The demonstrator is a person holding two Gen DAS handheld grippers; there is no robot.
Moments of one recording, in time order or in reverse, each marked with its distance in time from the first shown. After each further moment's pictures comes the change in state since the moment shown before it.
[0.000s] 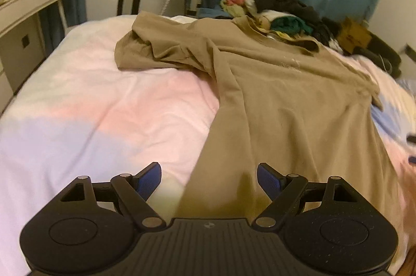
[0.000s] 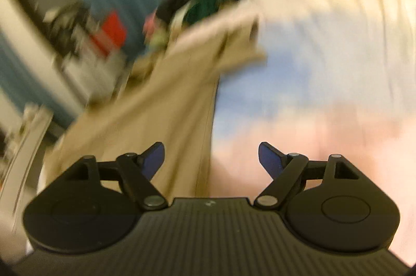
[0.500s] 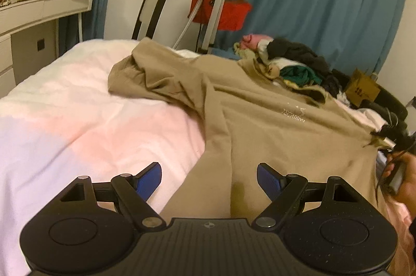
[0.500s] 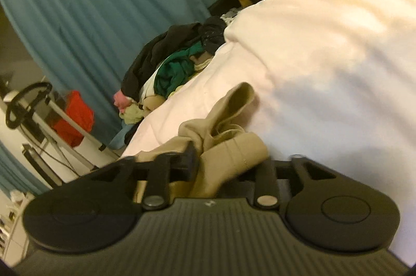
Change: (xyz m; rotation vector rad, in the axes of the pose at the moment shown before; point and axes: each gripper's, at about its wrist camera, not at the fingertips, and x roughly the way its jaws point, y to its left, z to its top) left arm 0.035 -0.024 0.012 -0.164 -0.202 0.011; right arm 0.186 -0.056 0.134 0.210 -0.343 -0.034
